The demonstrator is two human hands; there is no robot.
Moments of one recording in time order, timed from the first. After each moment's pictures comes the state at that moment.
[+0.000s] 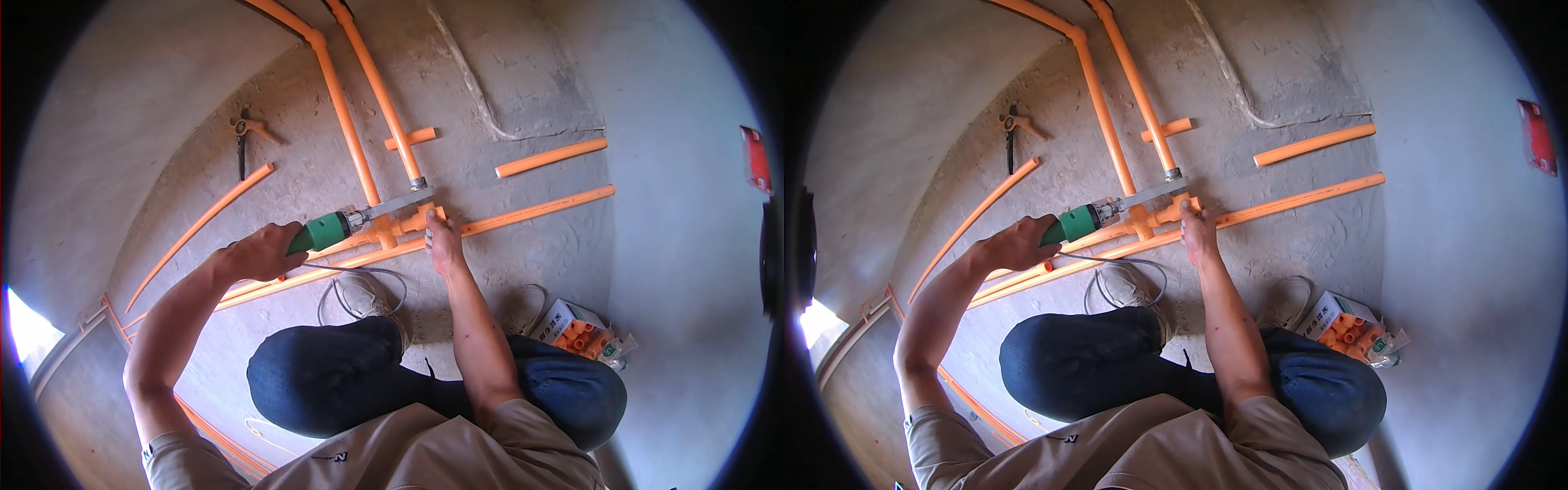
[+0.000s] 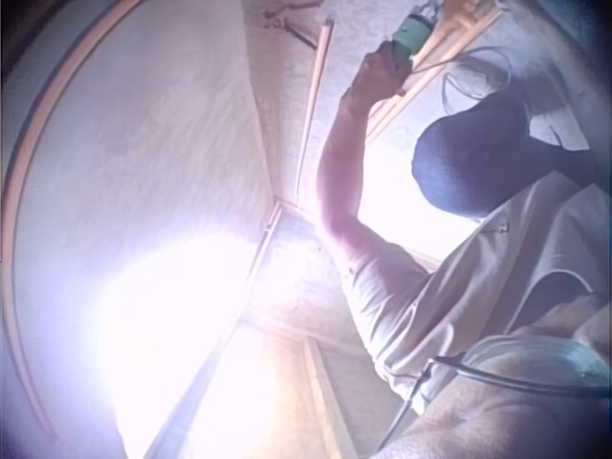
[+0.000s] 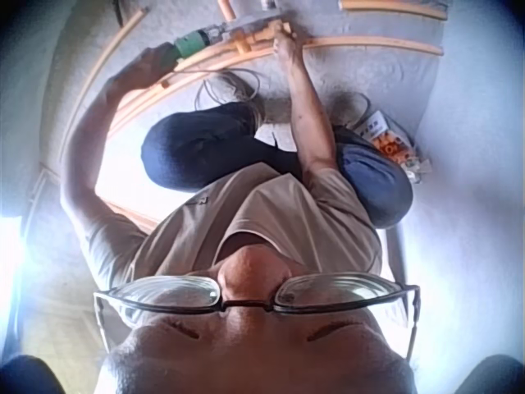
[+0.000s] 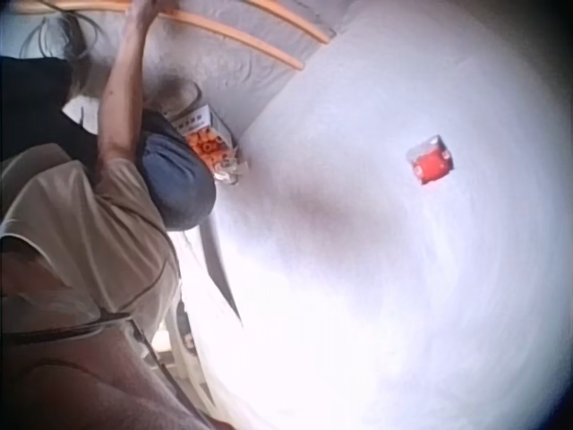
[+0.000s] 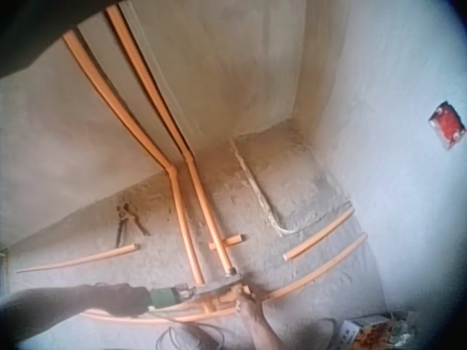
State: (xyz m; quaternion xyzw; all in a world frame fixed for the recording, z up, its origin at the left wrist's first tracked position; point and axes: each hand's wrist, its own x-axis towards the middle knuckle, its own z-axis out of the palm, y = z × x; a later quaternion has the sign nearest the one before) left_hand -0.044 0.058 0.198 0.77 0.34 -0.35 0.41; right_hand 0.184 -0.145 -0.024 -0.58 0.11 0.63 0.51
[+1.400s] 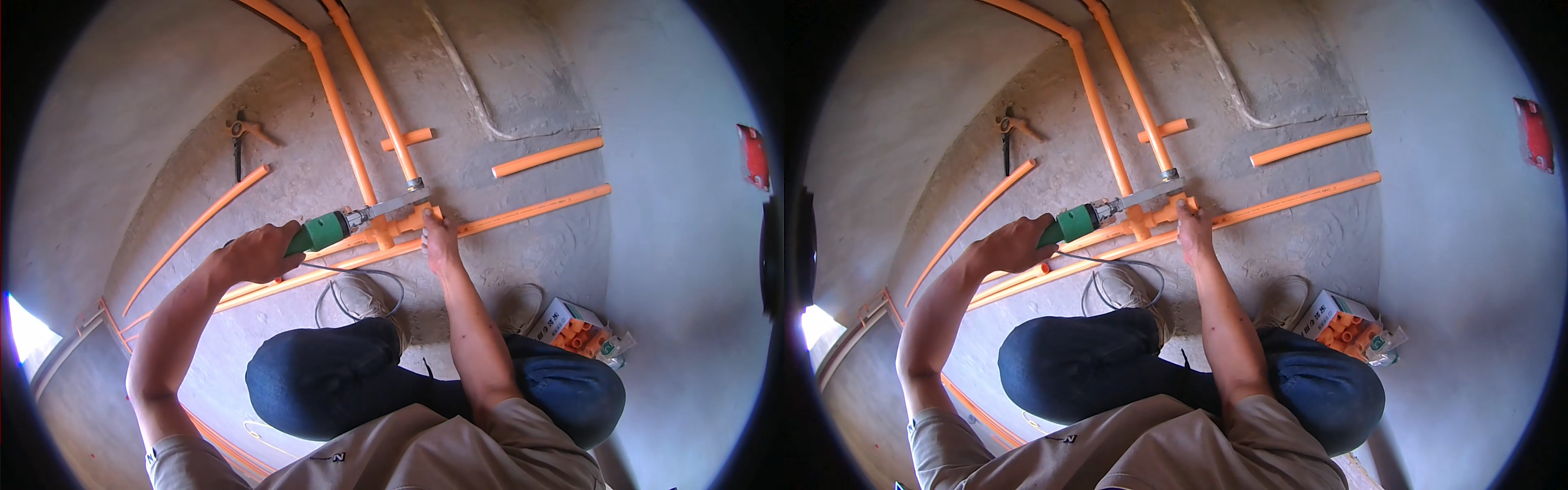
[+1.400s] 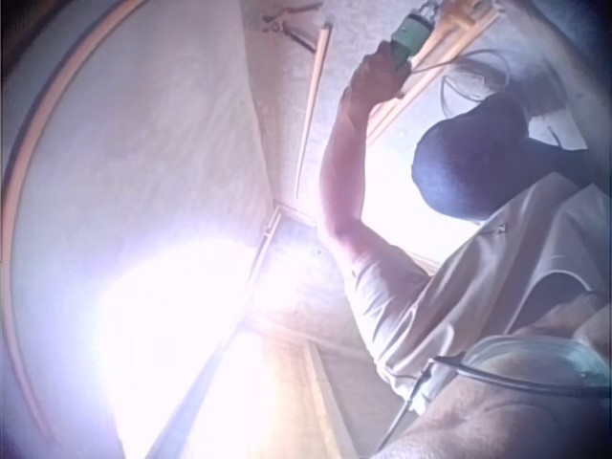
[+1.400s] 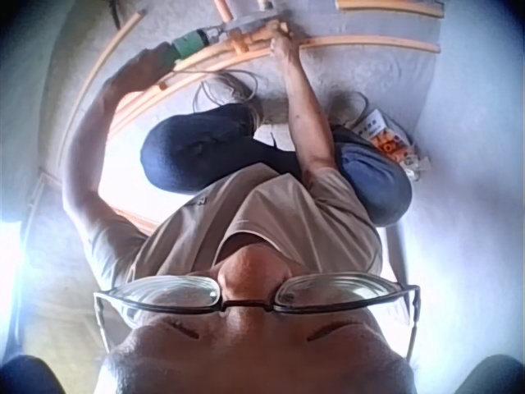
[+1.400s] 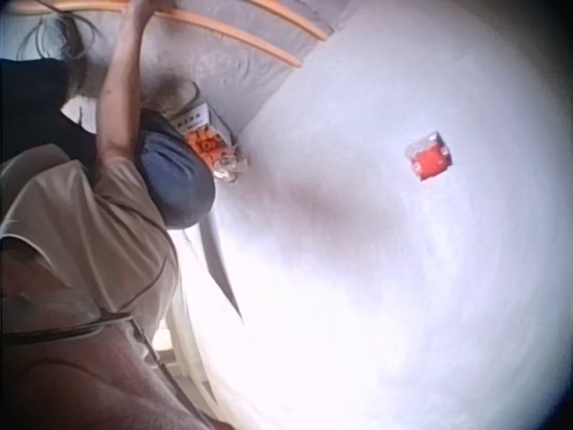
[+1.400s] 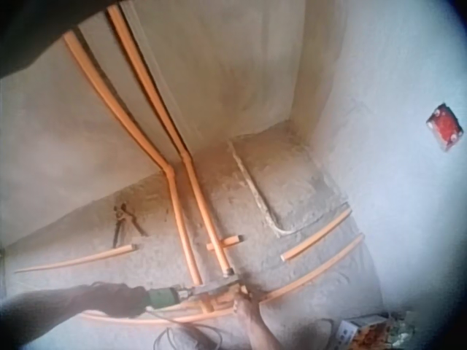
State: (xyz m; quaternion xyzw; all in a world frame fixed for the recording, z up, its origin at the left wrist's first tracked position) left_hand -0.034 0.058 0.207 0.78 0.33 -0.38 0.36; right_hand 0.181 -0.139 -0.018 -0.60 0.11 0.60 0.51
